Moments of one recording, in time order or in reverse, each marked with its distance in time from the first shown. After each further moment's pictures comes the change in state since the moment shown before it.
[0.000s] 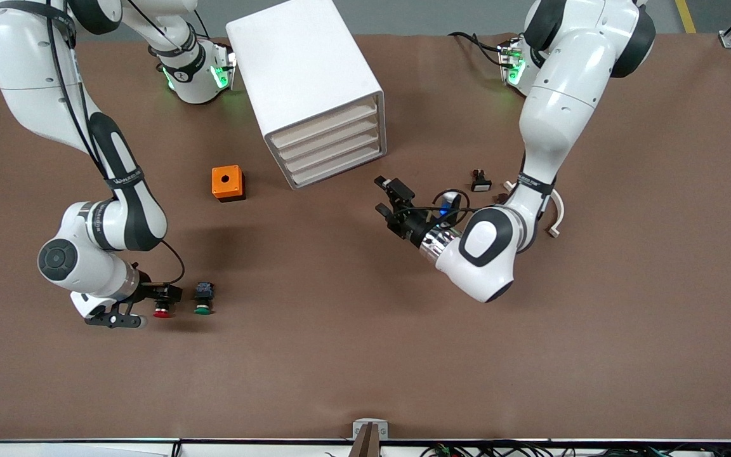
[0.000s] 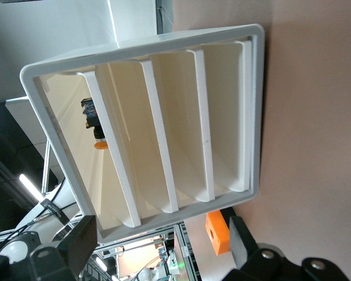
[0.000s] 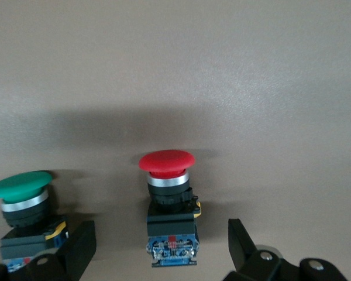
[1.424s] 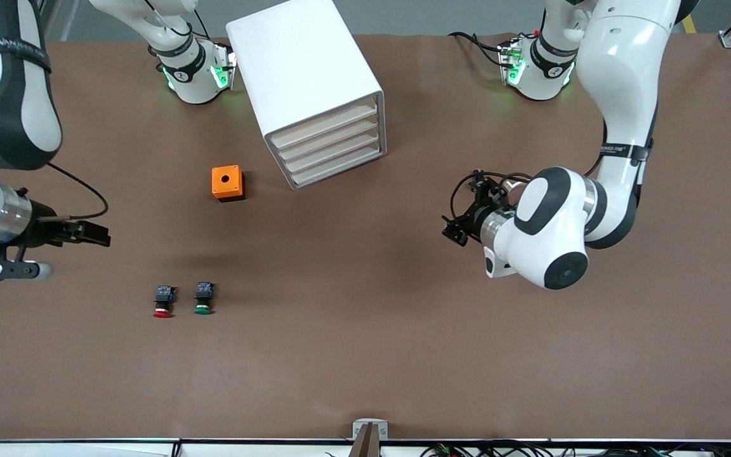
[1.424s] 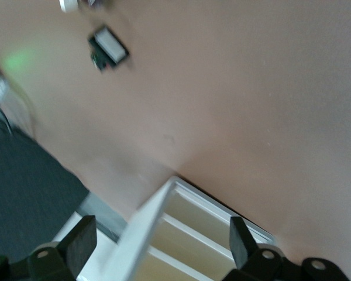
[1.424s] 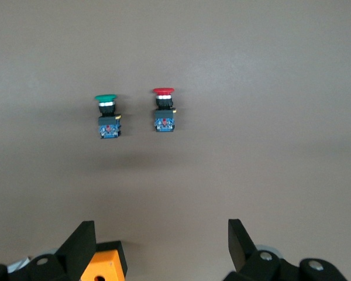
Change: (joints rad) left arm 0.100 -0.252 0.001 -0.051 0.603 -0.012 0.913; right arm -0.021 -0.375 -0.001 0.137 0.000 -0.604 -0.066
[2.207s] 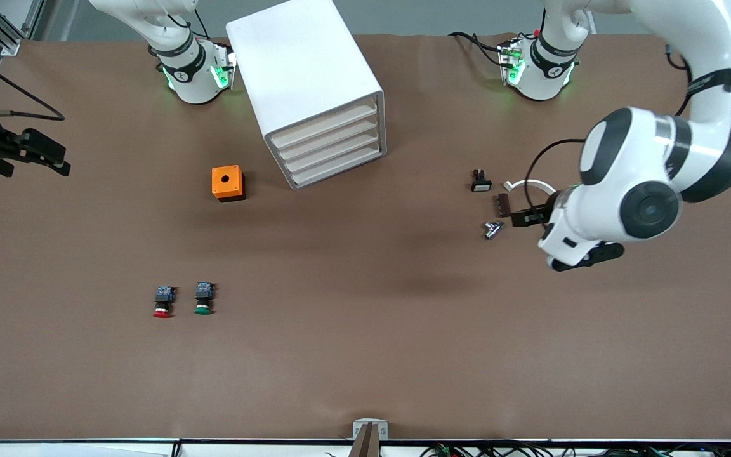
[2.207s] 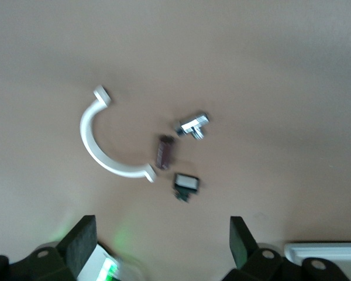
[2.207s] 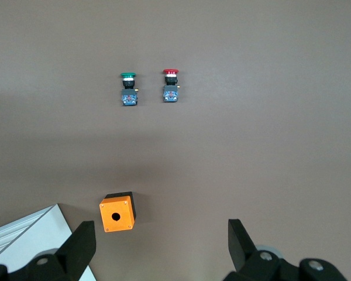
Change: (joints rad) left arm 0.067 -0.232 0.002 -0.119 0.421 0.041 0.764; right arm 0.012 -0.290 0.003 0.006 -0.001 -0.240 -0.021
